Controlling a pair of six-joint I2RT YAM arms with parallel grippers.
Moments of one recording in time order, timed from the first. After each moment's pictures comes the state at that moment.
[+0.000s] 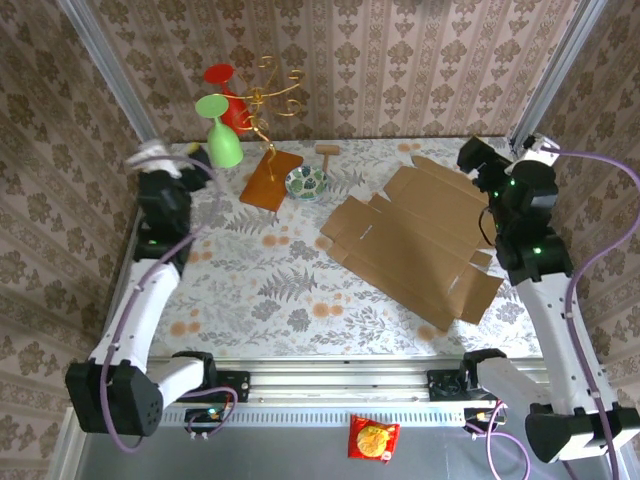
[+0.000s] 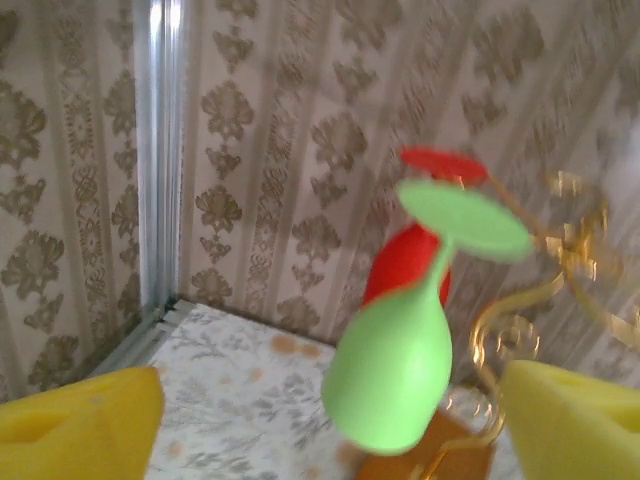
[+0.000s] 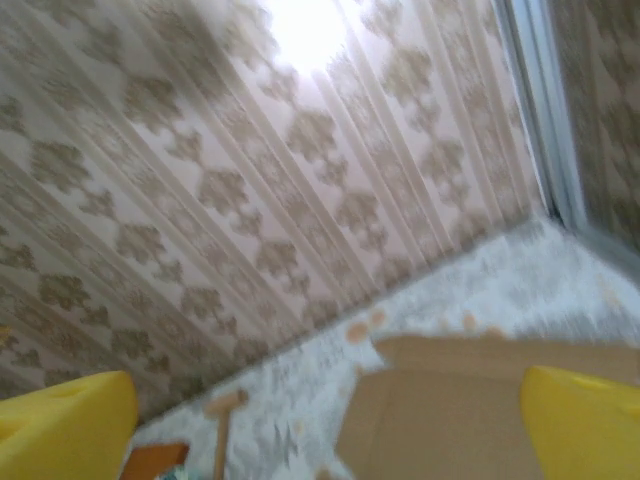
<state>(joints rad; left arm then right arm) -0.09 1.11 0.97 0.08 -0.18 -0.36 0.06 0.99 1.17 -0.41 0.23 0.57</state>
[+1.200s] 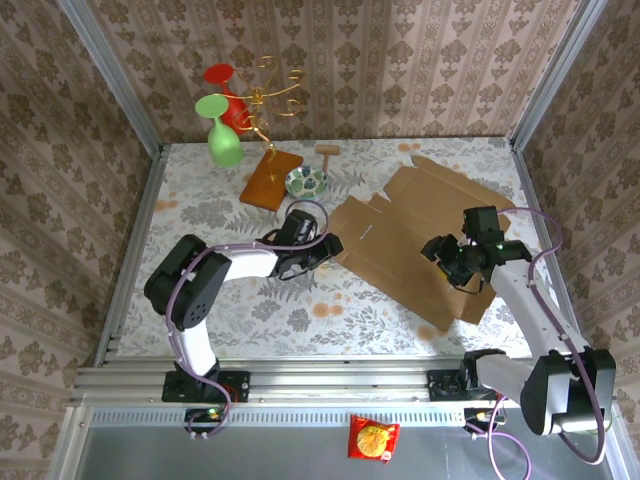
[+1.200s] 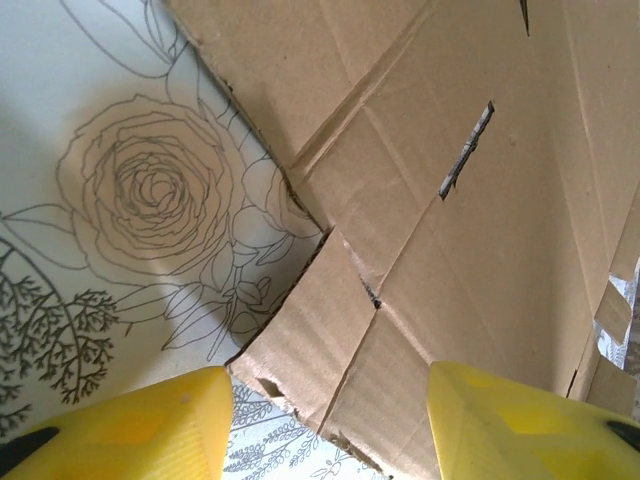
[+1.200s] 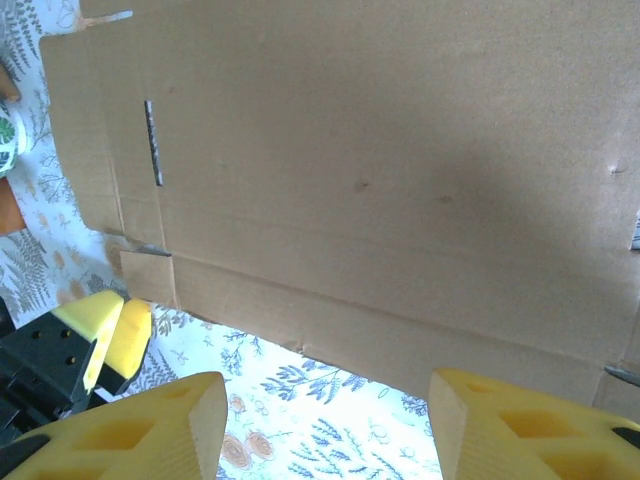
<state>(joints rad) -0.69 1.81 0.90 0.14 0.28 -1.00 0.03 1.11 0.80 -0.76 -0.30 0.84</state>
